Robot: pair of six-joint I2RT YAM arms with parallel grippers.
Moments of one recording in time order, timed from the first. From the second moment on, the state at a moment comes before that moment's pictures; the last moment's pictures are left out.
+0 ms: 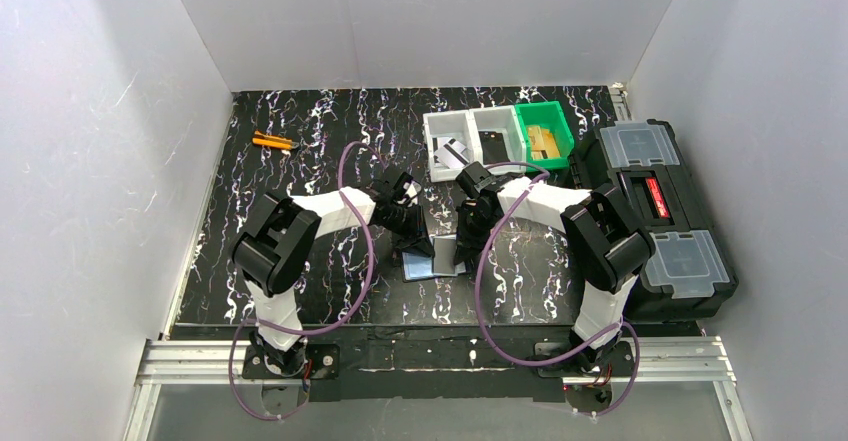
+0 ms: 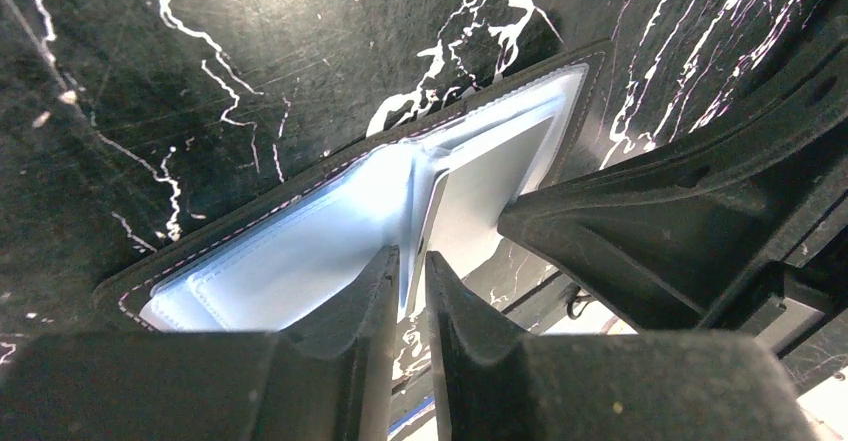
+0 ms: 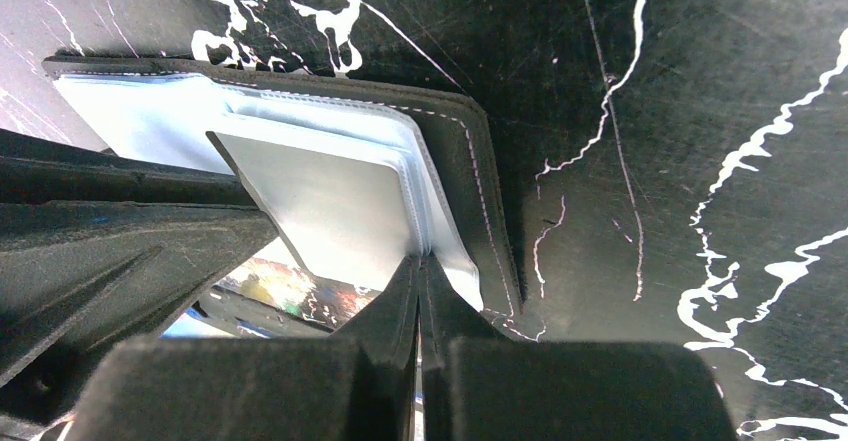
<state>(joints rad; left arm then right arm) -0.62 1.82 1.04 -0.37 0.47 -0.75 0.66 1.82 1.11 -0.64 -0.33 0.73</state>
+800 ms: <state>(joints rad) -0.56 1.84 0.97 -0.24 0.59 -0.80 0.66 1.83 1.11 -0.63 -0.33 0.74</state>
